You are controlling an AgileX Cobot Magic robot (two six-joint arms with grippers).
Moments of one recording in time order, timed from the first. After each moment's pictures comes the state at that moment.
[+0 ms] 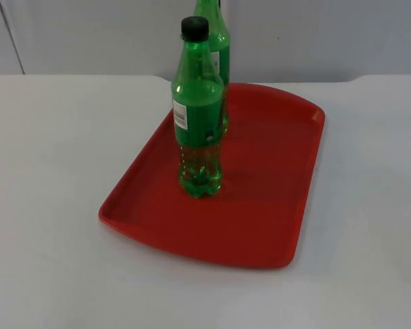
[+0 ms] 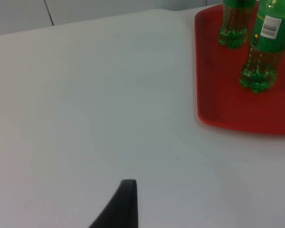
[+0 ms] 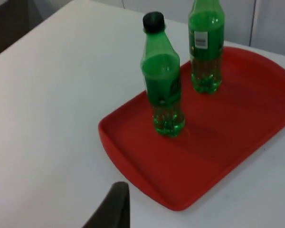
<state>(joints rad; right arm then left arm) 0.60 0.64 -0.71 0.11 0.64 0.00 -0.22 0.00 -0.50 0.00 1.07 0.02</state>
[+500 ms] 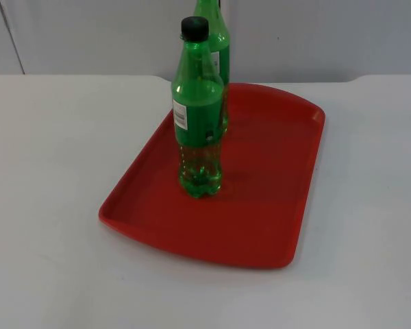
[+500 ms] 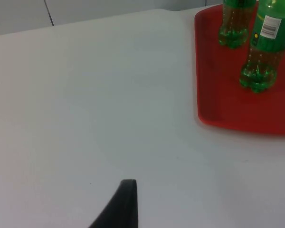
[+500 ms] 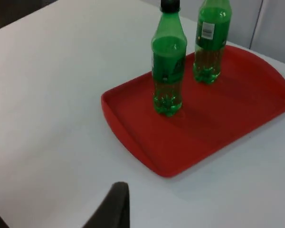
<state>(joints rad) 0.60 0.38 -0.71 0.11 0.88 -0.14 -0.22 0.00 -0.50 0.00 1.07 0.02</state>
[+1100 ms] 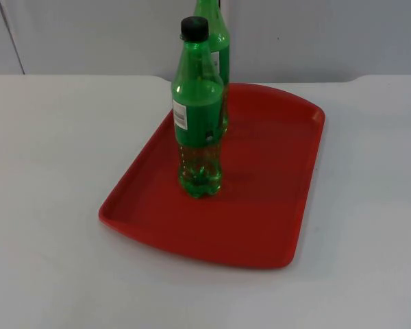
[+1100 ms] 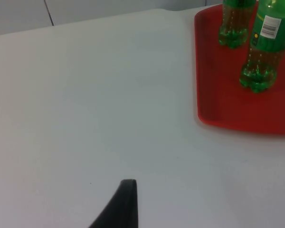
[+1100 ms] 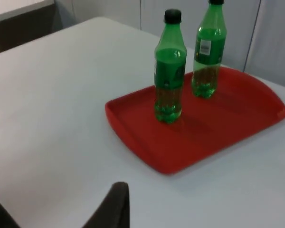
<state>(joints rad) 0.60 0.01 -0.57 0.11 1.00 -0.14 -0.22 0.00 -0.50 0.00 1.08 0.02</state>
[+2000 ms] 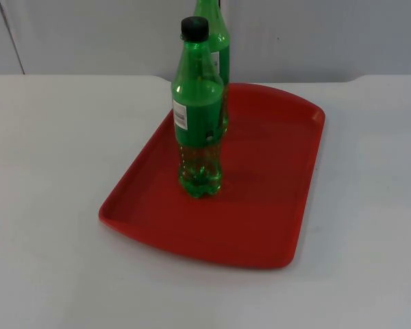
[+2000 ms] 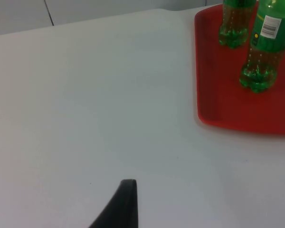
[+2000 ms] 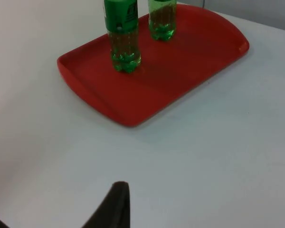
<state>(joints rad) 0.60 0.00 -0.52 -0.05 1.08 0.03 -0.22 0.00 -0.50 0.00 1.08 0.02</state>
